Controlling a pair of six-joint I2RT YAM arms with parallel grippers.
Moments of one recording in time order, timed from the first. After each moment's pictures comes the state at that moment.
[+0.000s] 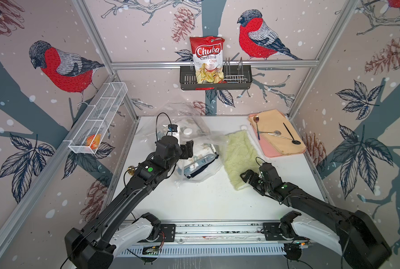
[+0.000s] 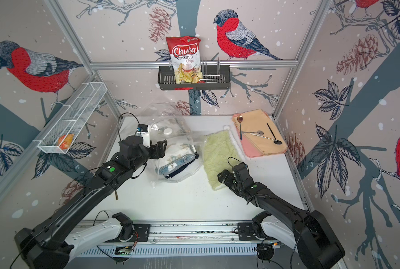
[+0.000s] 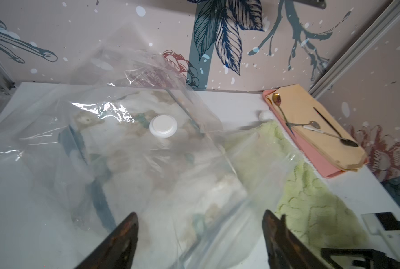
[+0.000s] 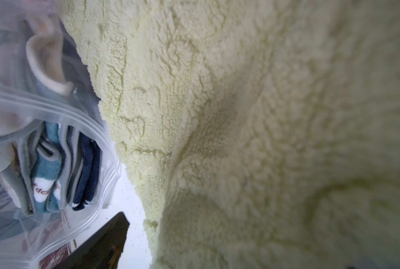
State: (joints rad) left arm -0.54 0.99 0.97 -0.41 -0.15 -0.36; right arm 0.53 1.04 0.32 -0.12 -0.15 1.00
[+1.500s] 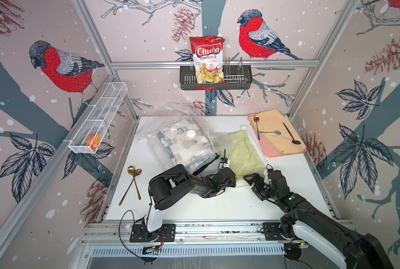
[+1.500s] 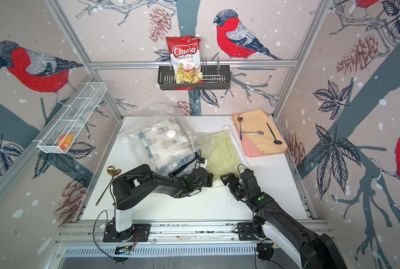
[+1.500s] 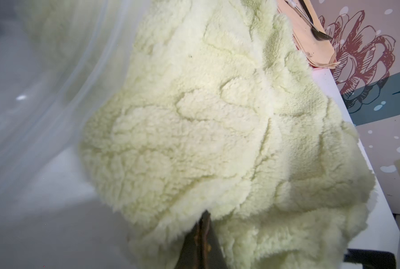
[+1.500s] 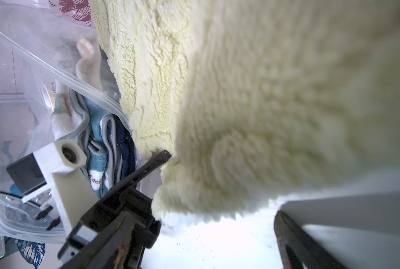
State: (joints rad) left arm -1.04 1.97 0.88 0.46 -0.16 -0.86; right arm 0.47 0.78 0.15 -0.07 -0.26 1.15
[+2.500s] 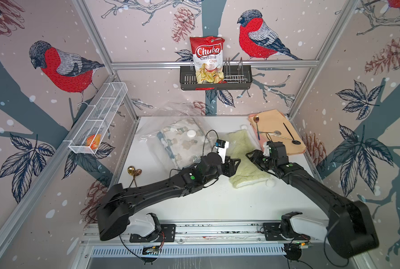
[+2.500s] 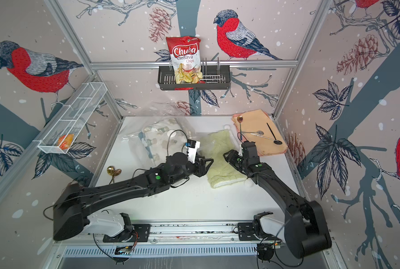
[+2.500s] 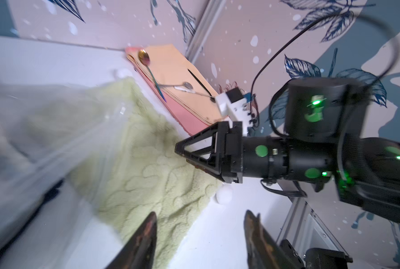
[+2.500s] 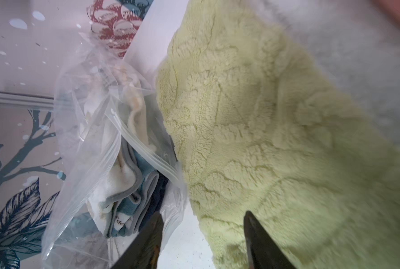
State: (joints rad) left arm -1.02 1.31 0.94 0.05 -0.15 -0.56; right arm 0.32 1.29 0.69 -0.14 -0.32 0.83
